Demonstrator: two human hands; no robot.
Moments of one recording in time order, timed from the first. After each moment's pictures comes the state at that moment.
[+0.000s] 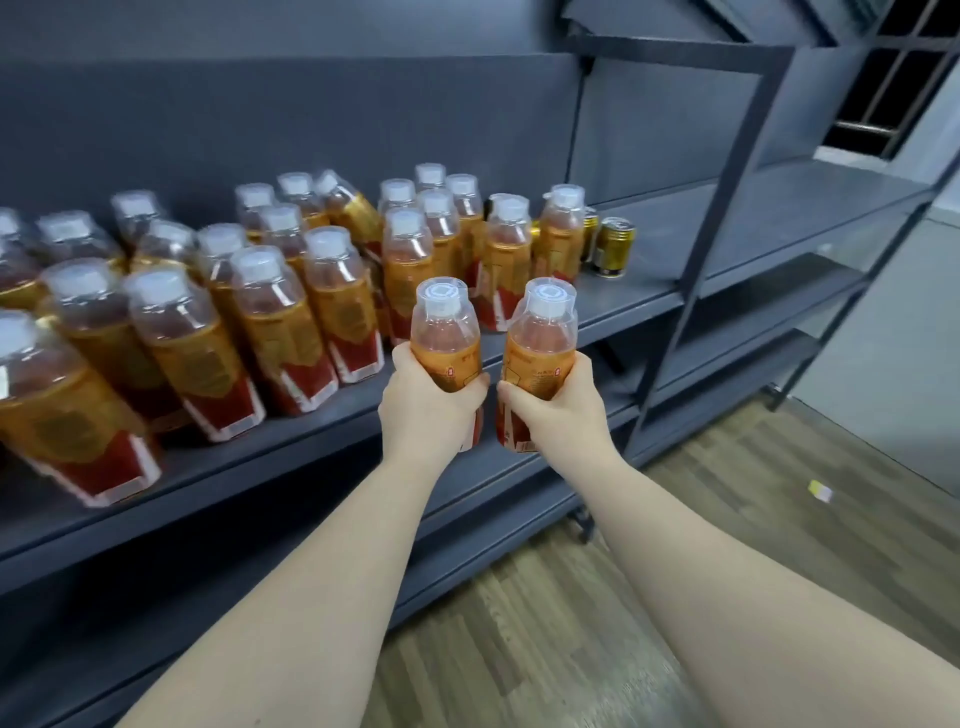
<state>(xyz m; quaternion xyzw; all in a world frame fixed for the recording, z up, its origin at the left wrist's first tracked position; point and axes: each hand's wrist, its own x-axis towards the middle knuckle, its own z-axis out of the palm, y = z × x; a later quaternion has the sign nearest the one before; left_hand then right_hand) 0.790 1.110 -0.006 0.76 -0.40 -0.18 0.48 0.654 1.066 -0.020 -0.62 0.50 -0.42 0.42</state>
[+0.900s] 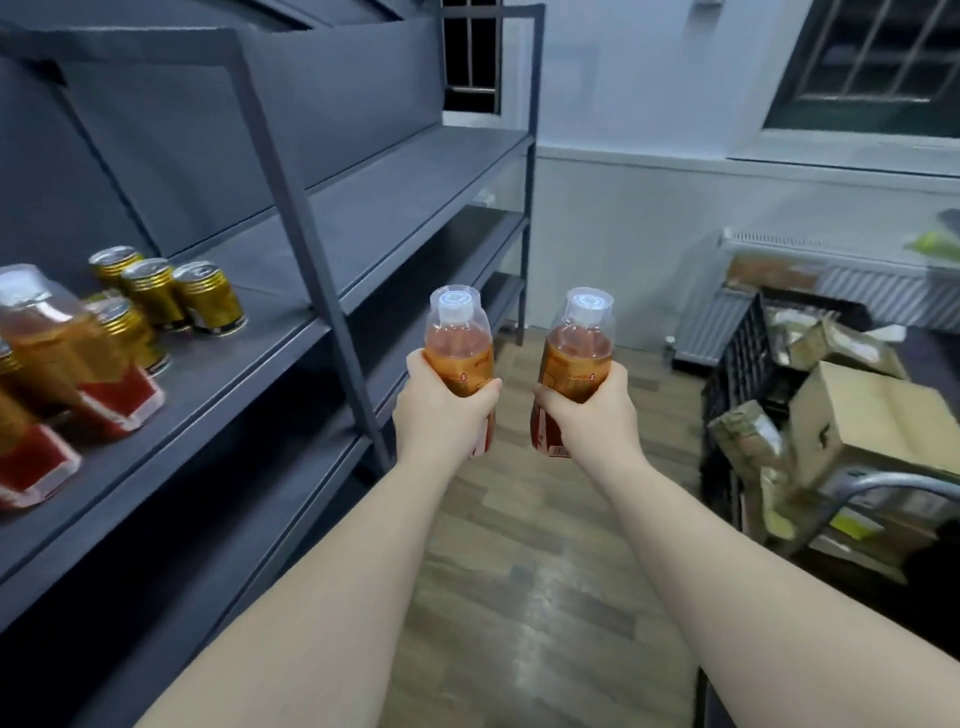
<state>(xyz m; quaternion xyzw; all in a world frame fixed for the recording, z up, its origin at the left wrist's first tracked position) 0.431 0.941 -0.021 0.60 -0.62 -0.33 0.38 0.279 0.988 -0.043 -0.35 0.72 -0.54 0.26</state>
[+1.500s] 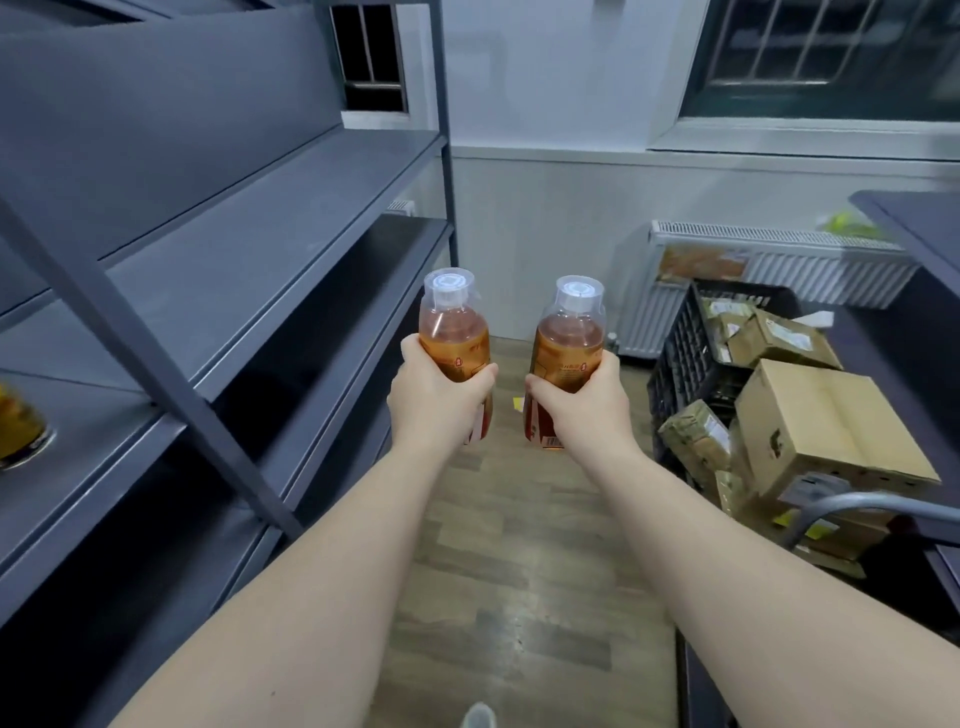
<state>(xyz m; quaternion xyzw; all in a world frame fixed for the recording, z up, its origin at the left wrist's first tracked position) 0.292 0.810 -0.026 0.54 -0.68 -0.34 0.36 0.152 0.884 -0.050 -0.30 0.75 -0.55 0.22</state>
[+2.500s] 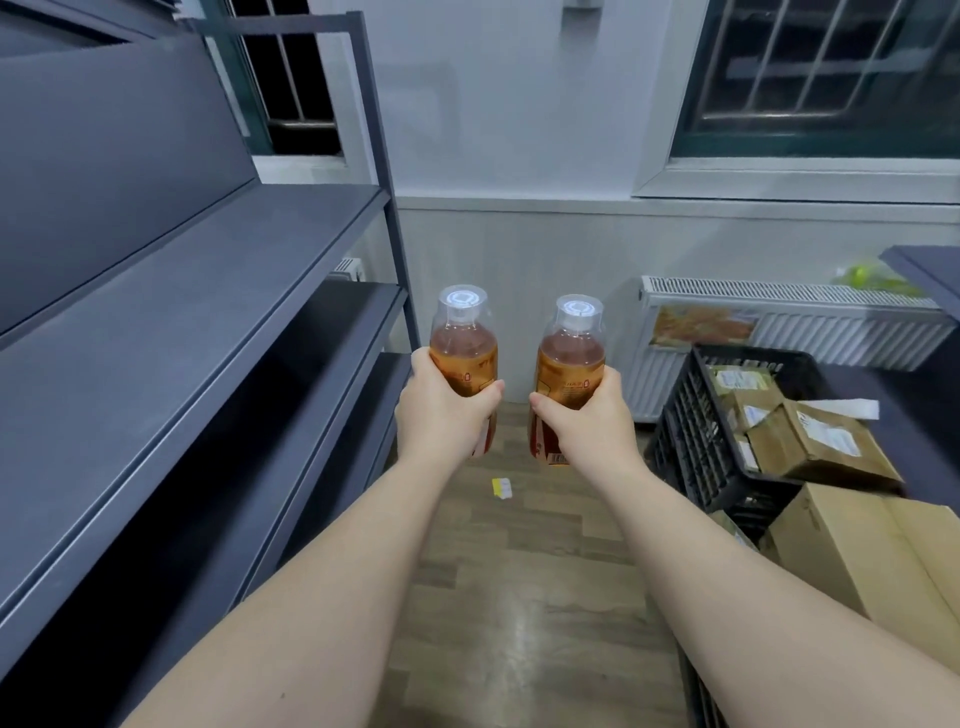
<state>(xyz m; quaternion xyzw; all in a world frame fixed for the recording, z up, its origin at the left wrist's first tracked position) 0.048 0.519 -0.026 0.52 -0.71 -0.34 0.33 -0.084 0.608 -0.047 -0.29 0.77 -0.54 0.20</state>
